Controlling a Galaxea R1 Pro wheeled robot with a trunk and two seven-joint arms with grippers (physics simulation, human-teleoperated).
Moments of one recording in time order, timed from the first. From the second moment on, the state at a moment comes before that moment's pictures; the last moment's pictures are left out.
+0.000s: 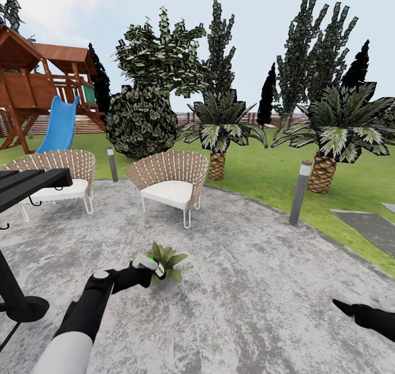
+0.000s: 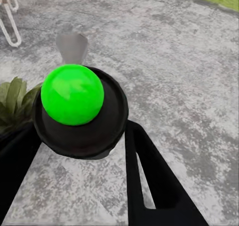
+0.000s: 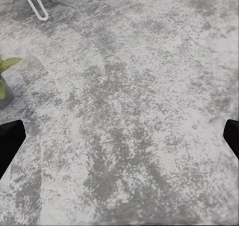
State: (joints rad) left arm -0.57 -0.05 0.31 -0.89 -0.54 0.23 -0.82; right arm -0.40 -0.14 -1.02 -1.23 0.67 0.46 1.09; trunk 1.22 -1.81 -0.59
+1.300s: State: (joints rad) left arm -0.57 -0.06 0.15 -0.88 -0.53 0.98 -0.66; right arm -0.40 -0.15 -1.04 -1.20 0.69 0.47 0.84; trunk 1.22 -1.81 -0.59
